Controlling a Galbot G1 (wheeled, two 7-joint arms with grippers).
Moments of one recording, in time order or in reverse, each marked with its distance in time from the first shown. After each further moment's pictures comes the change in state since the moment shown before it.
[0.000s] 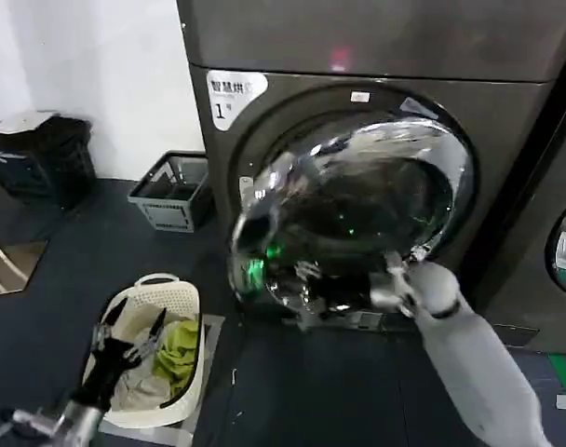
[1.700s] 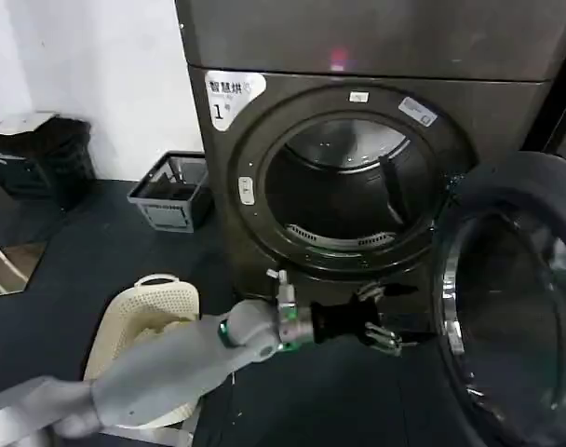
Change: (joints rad) left arm -1.271 0.066 1.447 0.257 -0.527 0.110 0.168; right arm -0.768 0.151 1.596 0.185 -0.107 -0.078 1.267
